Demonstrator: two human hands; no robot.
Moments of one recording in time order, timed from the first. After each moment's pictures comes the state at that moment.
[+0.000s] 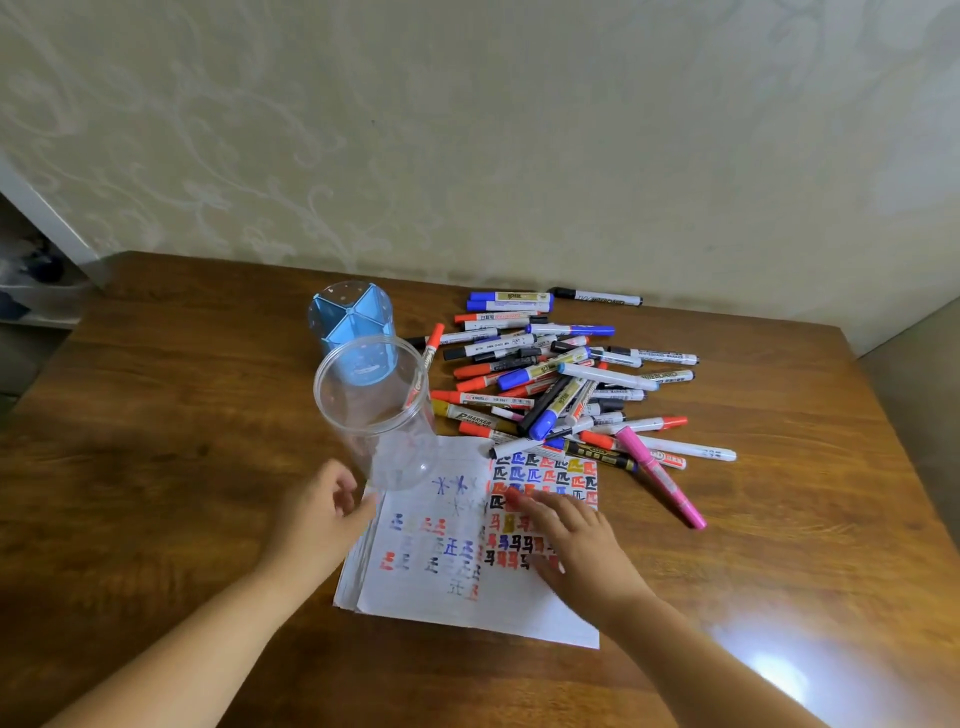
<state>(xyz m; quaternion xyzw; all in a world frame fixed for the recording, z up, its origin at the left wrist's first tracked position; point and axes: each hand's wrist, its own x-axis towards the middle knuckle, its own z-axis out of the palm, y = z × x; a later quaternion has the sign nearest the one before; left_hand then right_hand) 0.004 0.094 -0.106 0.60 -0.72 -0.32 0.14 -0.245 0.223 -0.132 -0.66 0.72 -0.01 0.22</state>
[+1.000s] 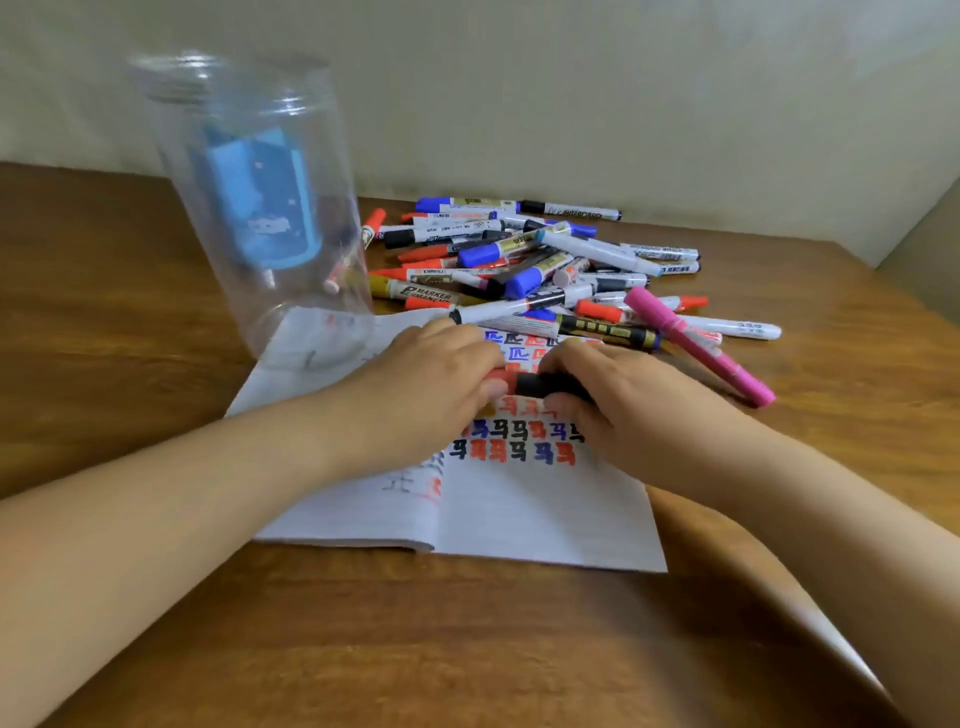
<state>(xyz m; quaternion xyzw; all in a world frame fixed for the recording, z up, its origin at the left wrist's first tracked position) -0.103 0.109 -0.206 0.16 -0.97 -0.05 0.19 -0.263 0.228 -0.177 -0.72 0.69 -0.09 -0.01</state>
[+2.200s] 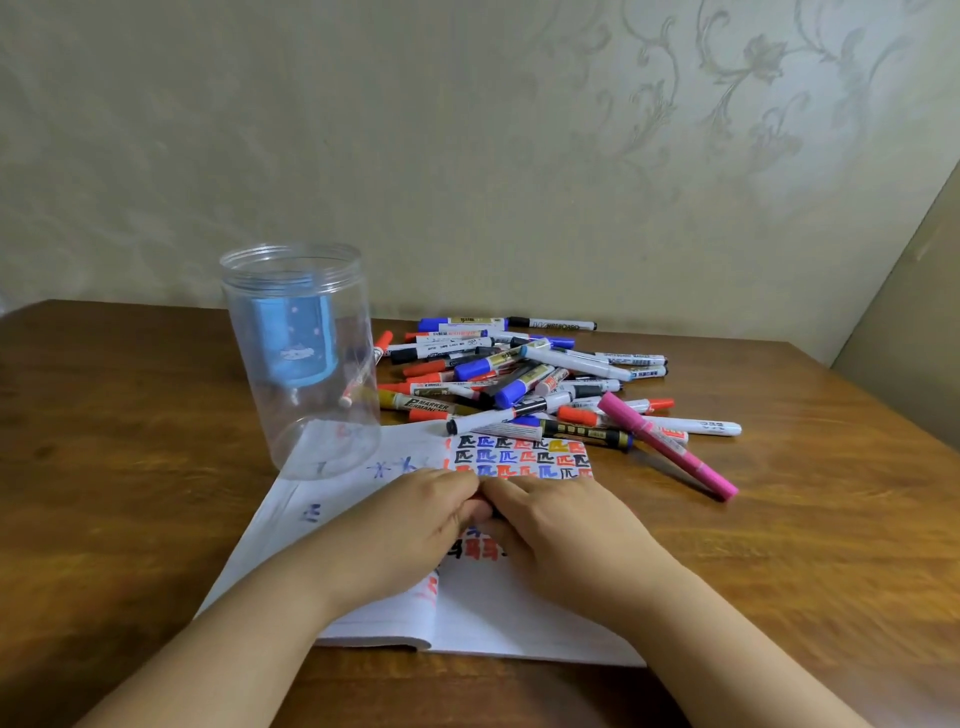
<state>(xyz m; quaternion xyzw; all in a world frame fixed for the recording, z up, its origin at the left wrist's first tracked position) -0.082 0.131 -0.198 0.21 -0.94 -0.21 0.17 -0.233 0.226 -0.196 -0.76 0.62 -0.13 -0.14</state>
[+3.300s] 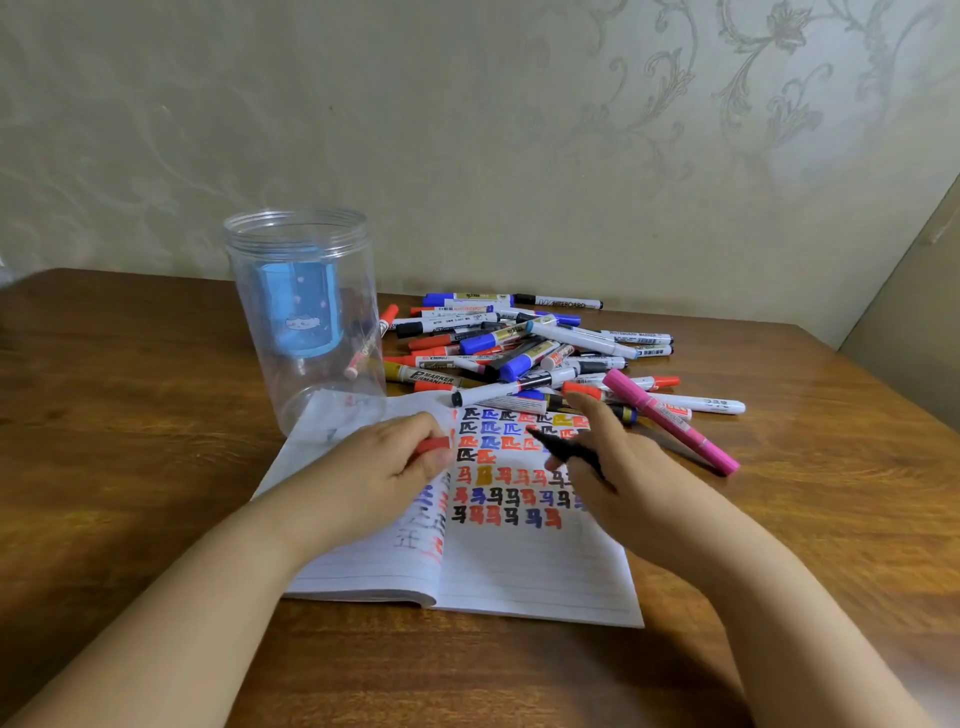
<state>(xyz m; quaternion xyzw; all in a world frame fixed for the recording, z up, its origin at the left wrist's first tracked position) -0.061 0.125 -0.183 0.30 -0.91 -0.24 0.16 -0.253 0.250 -0.170 -0.62 0.75 -0.22 0.09</state>
